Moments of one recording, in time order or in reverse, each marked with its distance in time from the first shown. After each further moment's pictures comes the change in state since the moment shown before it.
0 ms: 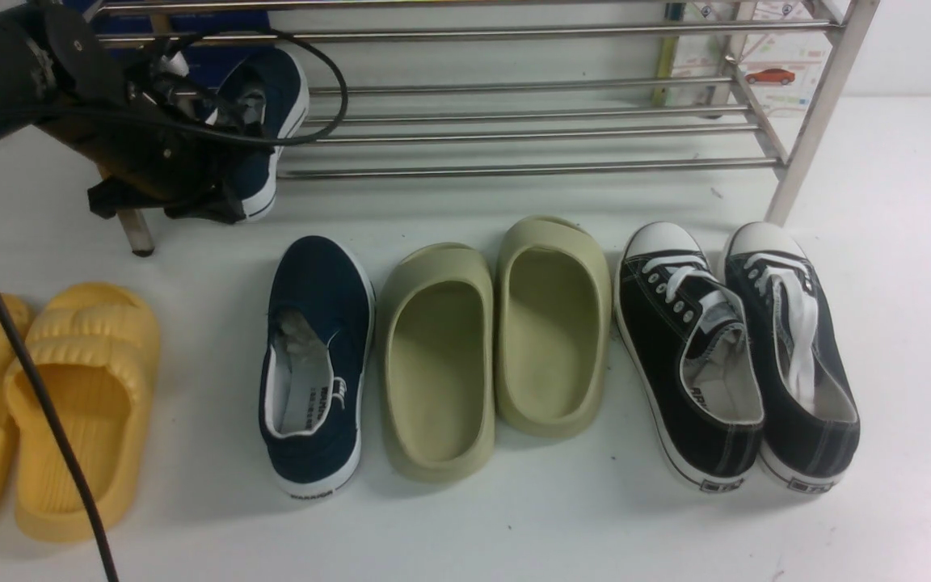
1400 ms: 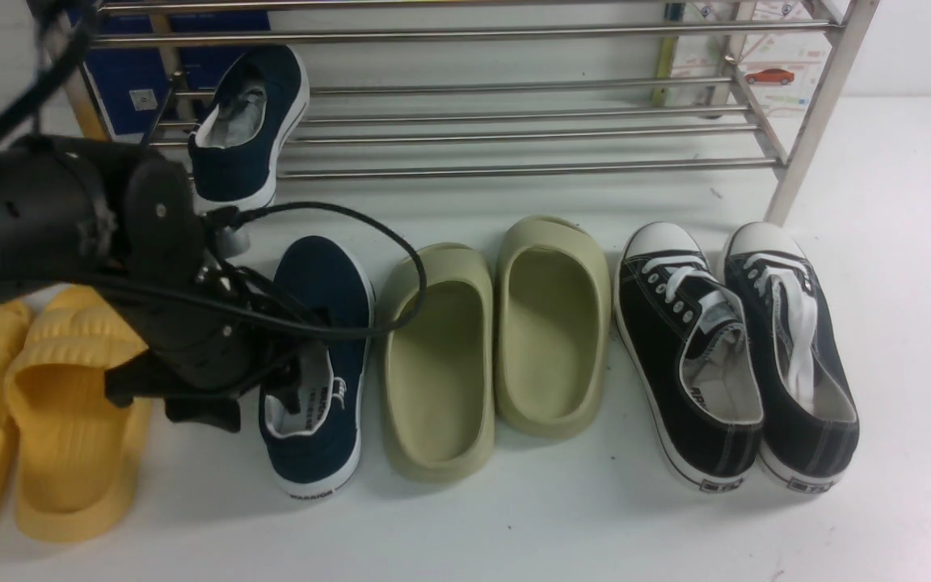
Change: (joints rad) right arm 0.000 0.000 0.000 0.000 0.000 0.000; left arm -0.281 -0.295 0.531 0.276 0.071 -0.451
